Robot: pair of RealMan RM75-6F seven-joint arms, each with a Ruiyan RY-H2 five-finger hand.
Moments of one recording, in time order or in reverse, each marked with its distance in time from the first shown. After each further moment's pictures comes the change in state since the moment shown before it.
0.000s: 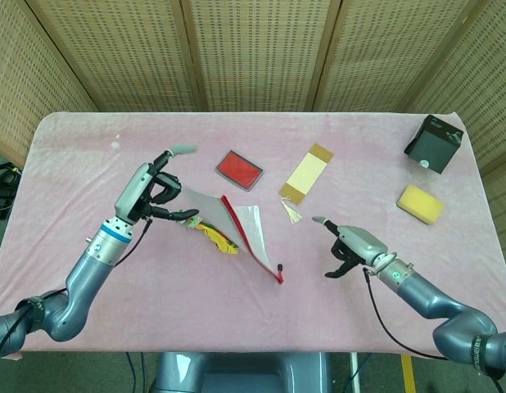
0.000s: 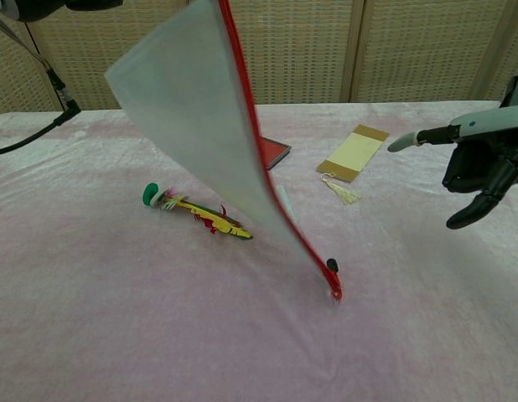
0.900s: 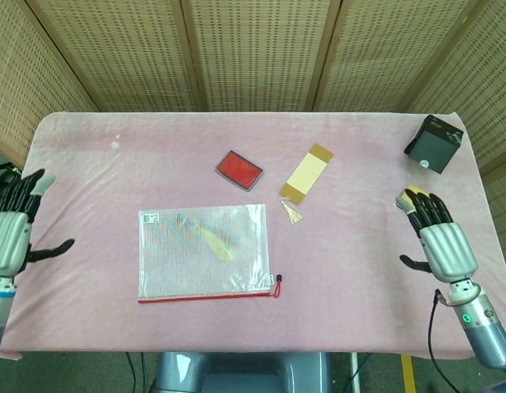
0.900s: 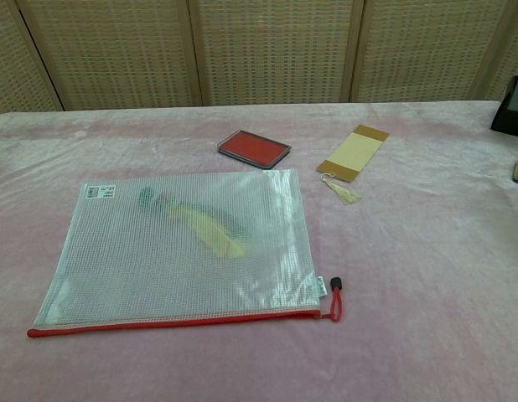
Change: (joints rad) left arm 0.444 0.313 0.263 -0.198 -0.026 0.369 0.823; right arm -0.383 -0.004 -0.072 0.085 -0.165 0.803 -0.529
